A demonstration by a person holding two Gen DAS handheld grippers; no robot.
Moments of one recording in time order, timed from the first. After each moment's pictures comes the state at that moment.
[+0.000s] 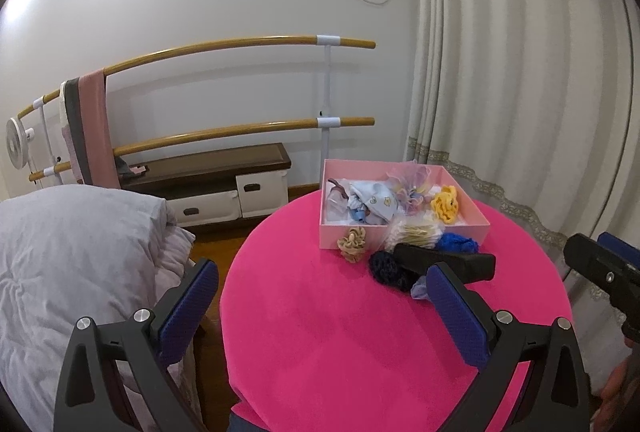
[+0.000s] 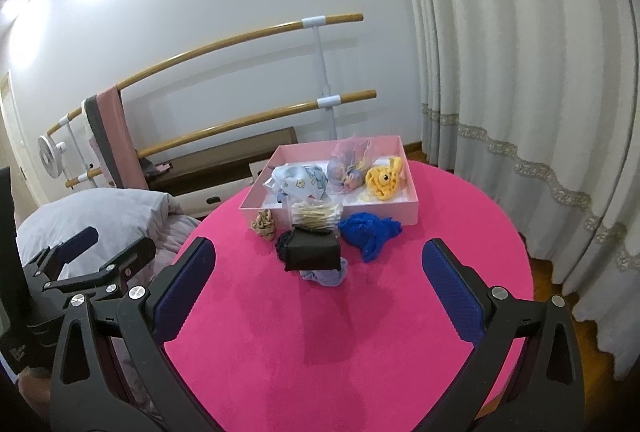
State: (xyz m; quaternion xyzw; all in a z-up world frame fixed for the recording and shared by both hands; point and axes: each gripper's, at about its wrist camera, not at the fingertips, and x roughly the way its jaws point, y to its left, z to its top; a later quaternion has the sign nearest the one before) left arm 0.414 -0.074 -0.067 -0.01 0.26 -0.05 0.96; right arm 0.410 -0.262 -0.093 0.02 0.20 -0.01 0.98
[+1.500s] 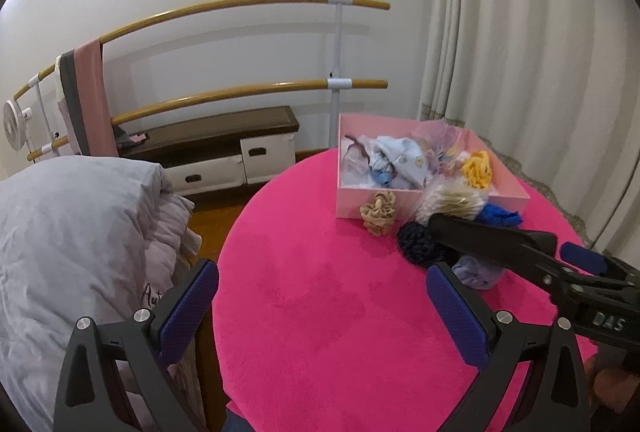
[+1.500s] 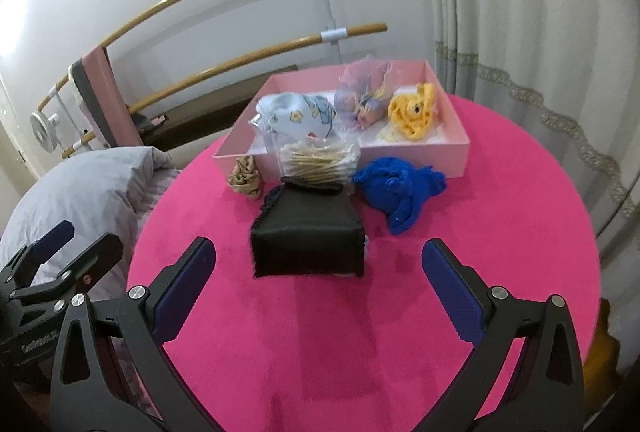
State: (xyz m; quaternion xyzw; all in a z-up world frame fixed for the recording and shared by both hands) left arm 0.499 -0.075 -0.112 -0.01 0.33 -0.03 0.94; right arm 0.522 -0.272 -0.160 0.04 0.32 0.01 0.95
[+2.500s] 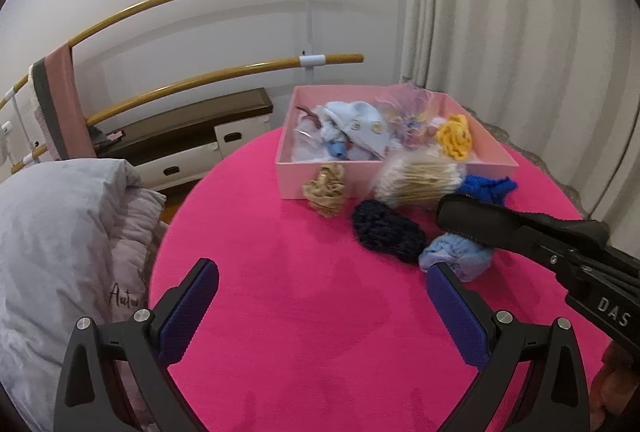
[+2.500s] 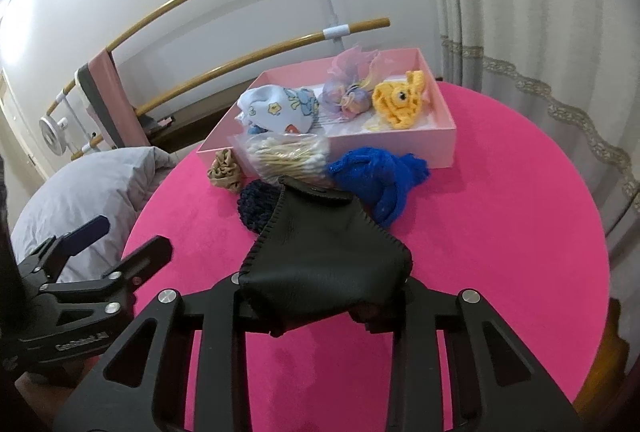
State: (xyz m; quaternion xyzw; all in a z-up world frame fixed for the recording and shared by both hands) left arm 0.543 -0.132 -0.150 0.02 0.36 -0.07 0.93; right arm 0.516 -0.311 -0.170 0.06 0.31 0.04 0.95
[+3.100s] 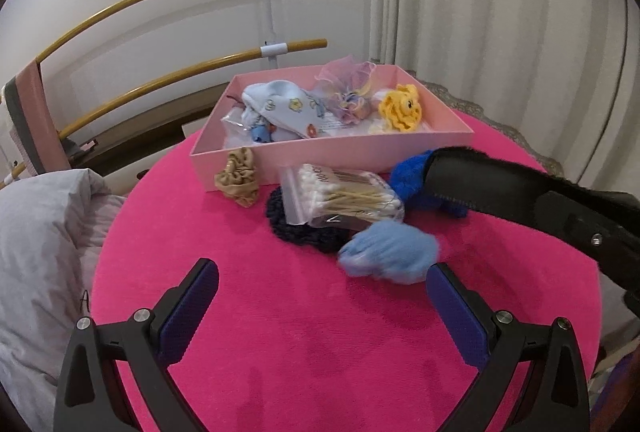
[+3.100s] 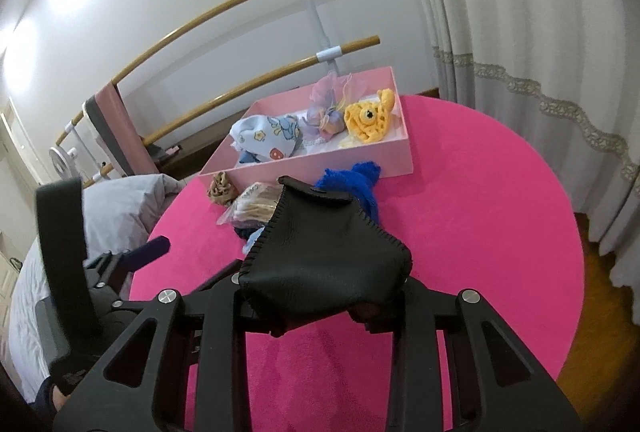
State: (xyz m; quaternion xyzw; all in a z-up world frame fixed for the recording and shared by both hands) left arm 0.557 -0.193 -0.172 0.05 0.37 -0.11 0.92; right arm 0.482 -0.347 -0.157 0.10 0.27 0.04 0.96
